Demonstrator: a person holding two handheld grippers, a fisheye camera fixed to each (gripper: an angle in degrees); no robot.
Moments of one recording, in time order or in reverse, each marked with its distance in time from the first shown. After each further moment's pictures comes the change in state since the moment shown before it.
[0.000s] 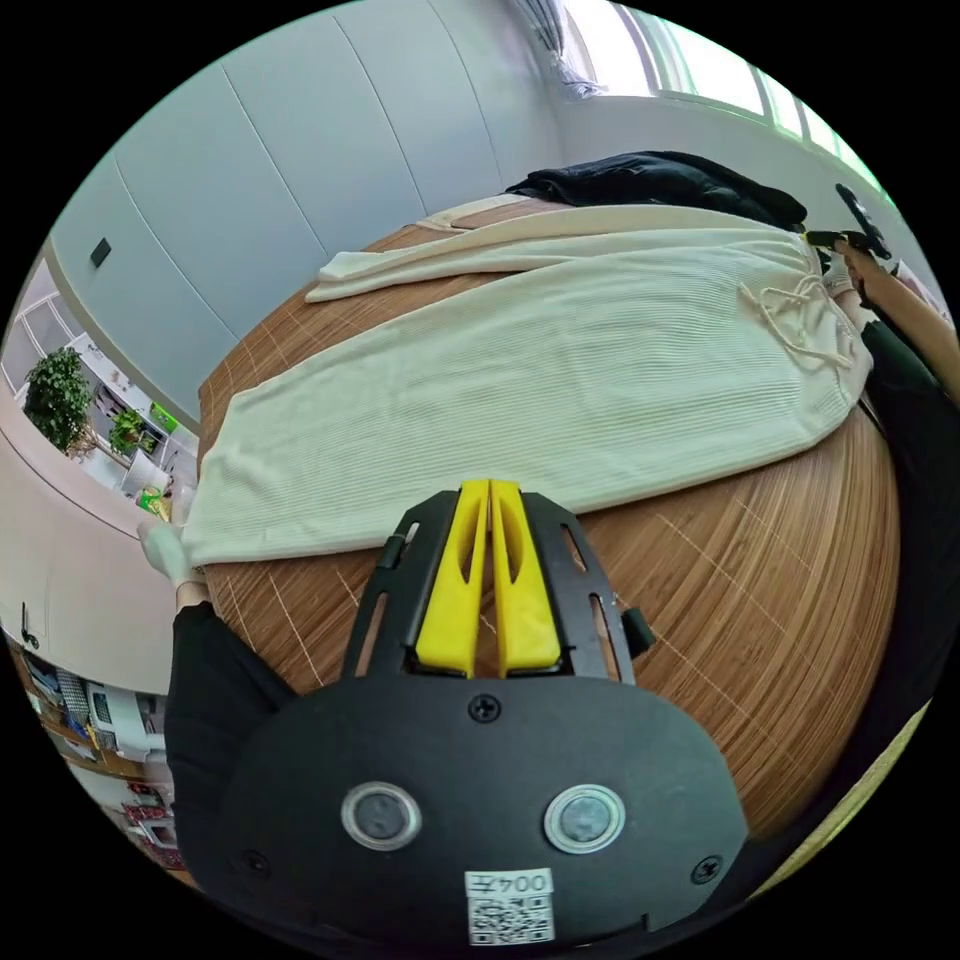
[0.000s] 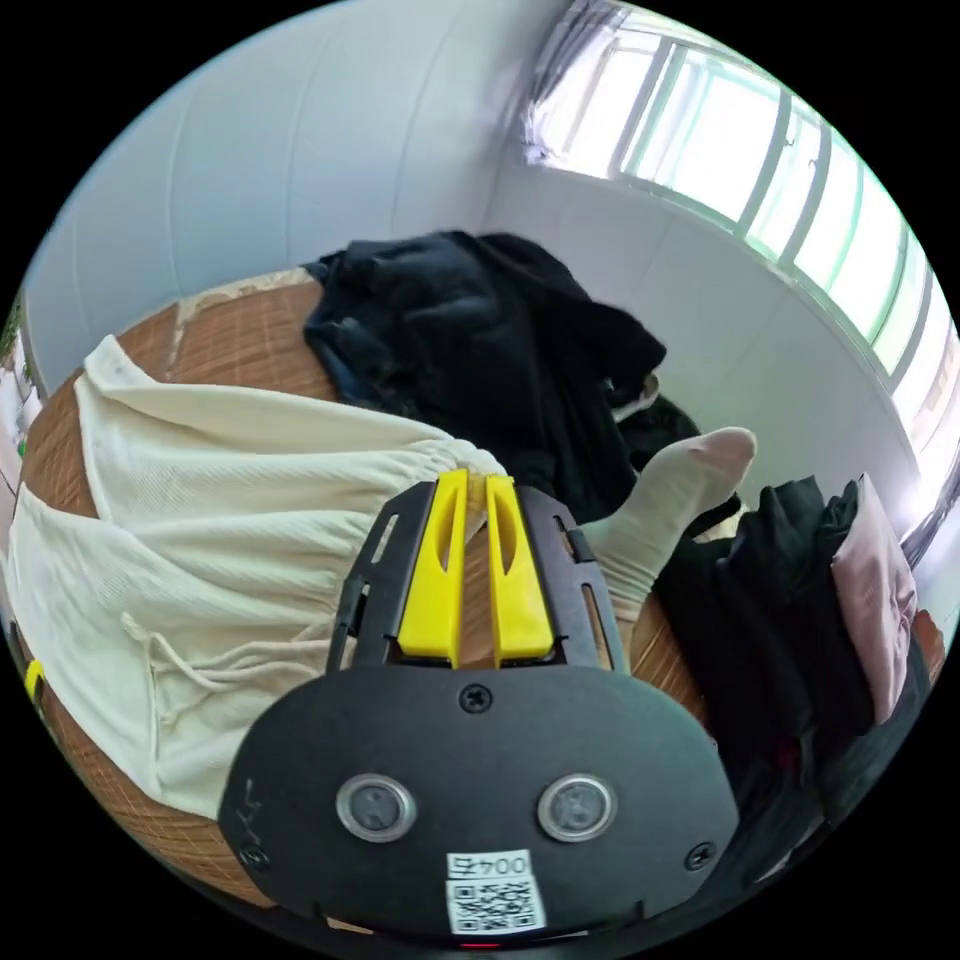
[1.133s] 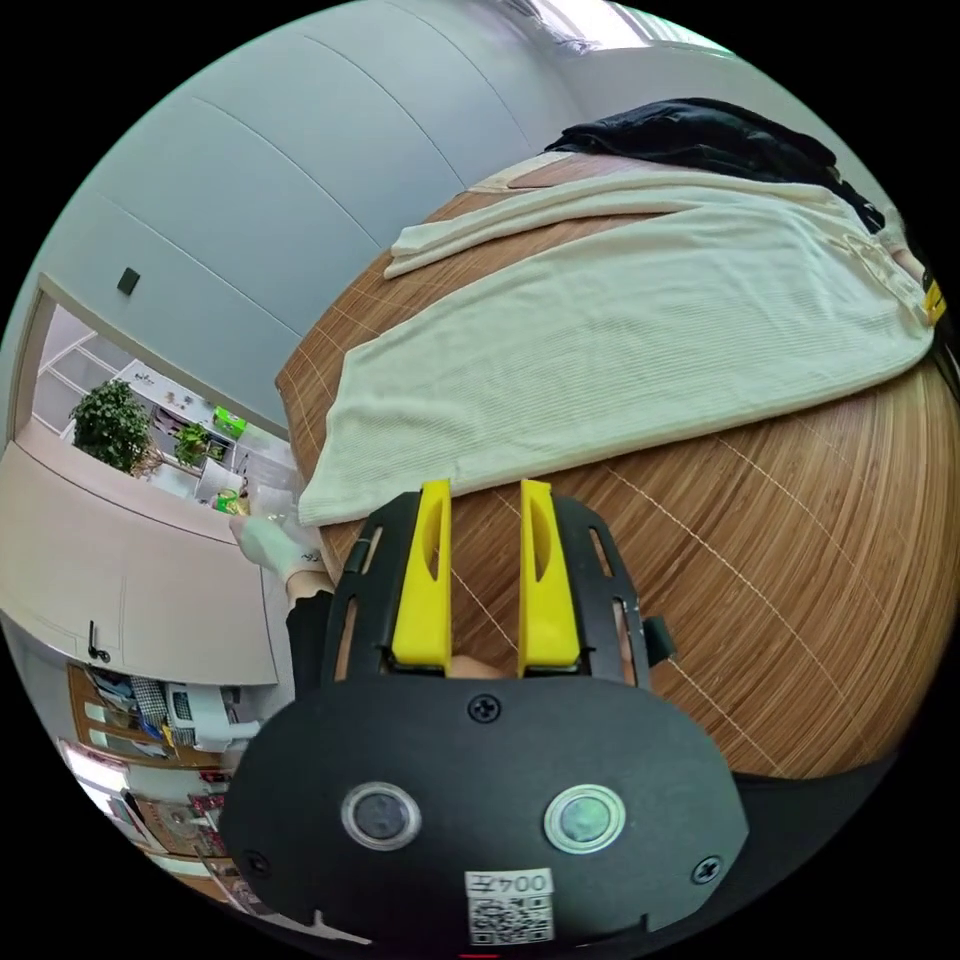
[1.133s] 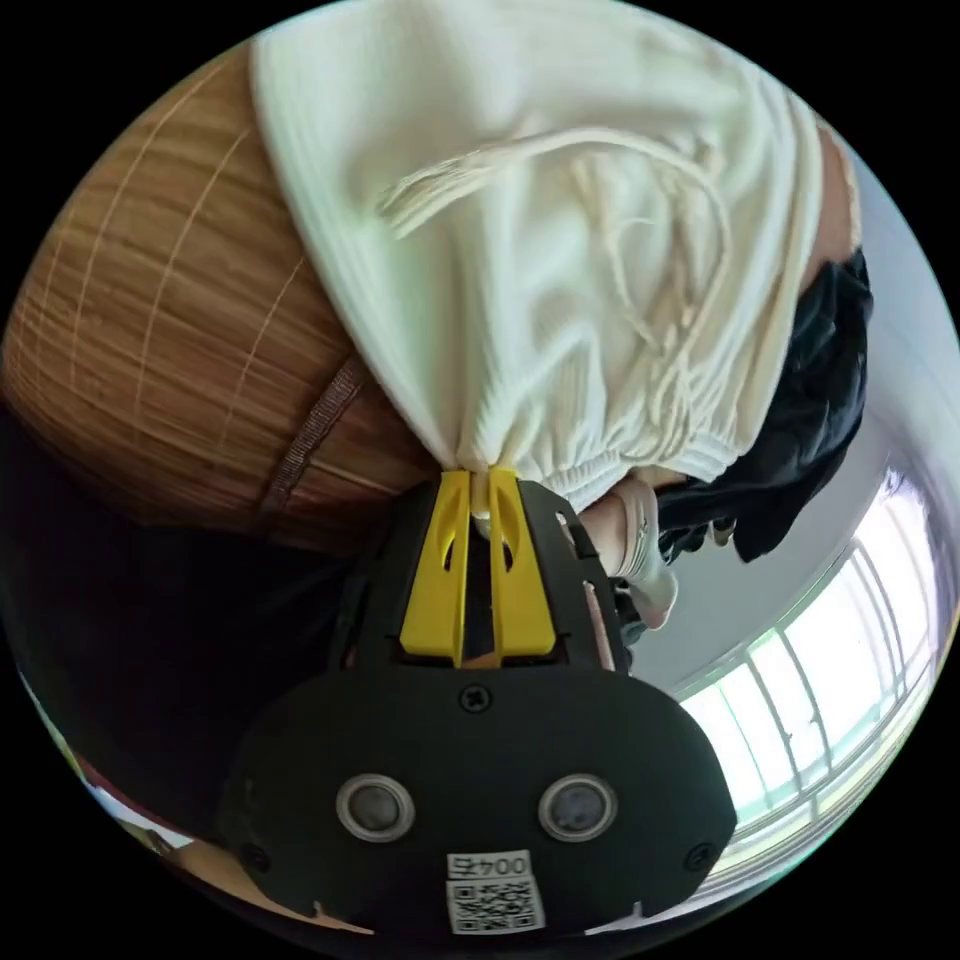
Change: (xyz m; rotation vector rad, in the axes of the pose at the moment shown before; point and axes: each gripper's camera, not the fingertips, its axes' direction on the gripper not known) left arm -0.065 0.053 -0.008 -0.101 -0.142 0.783; right arm -0.429 0.070 -0.138 -0.734 0.242 -1.366
